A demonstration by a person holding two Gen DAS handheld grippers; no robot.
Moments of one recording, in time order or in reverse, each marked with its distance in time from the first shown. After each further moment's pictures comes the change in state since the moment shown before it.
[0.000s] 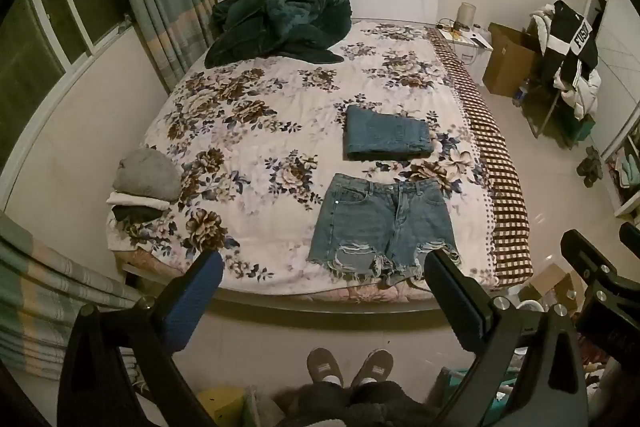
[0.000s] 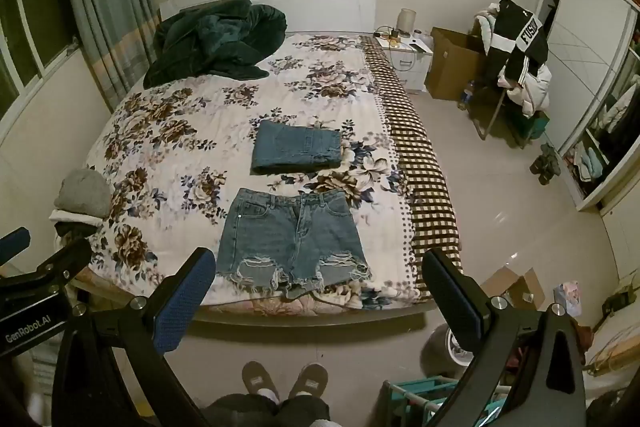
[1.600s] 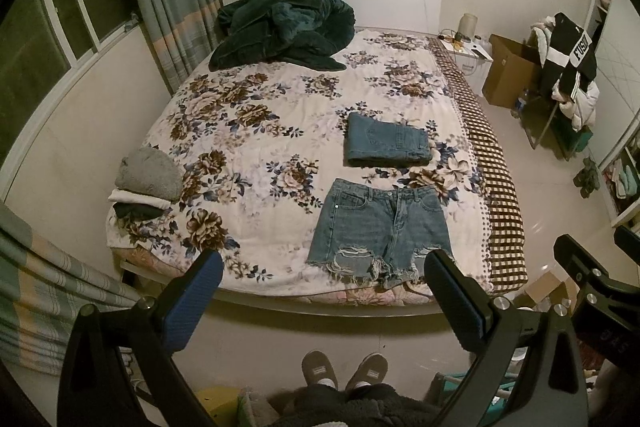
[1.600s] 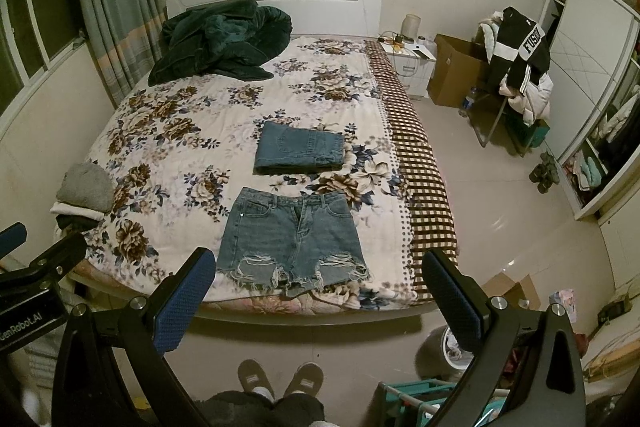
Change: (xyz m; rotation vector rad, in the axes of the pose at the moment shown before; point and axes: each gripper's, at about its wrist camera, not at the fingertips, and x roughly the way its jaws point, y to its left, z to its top) left arm -0.001 0.001 -0.001 -0.005 -0.013 -0.004; right arm -0.013 0.000 -0.004 -0.006 -0.006 -0.004
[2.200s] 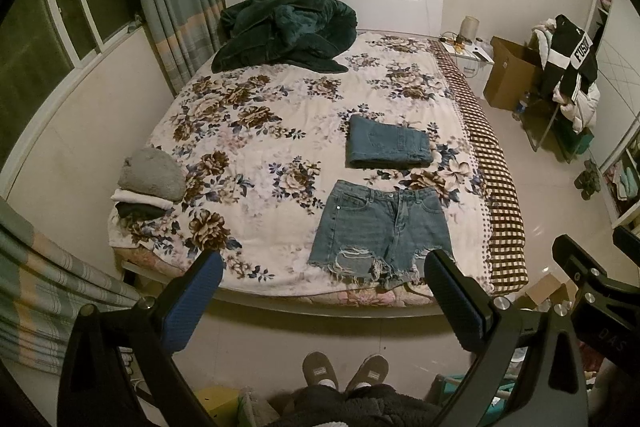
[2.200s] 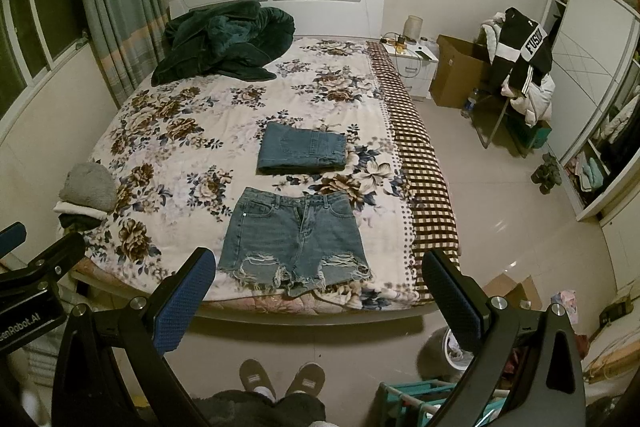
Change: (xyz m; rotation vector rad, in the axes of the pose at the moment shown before) left arm -0.004 0.000 0.004 -0.002 -0.005 -0.005; right arm -0.002 0.001 -0.002 -0.001 -0.003 -0.001
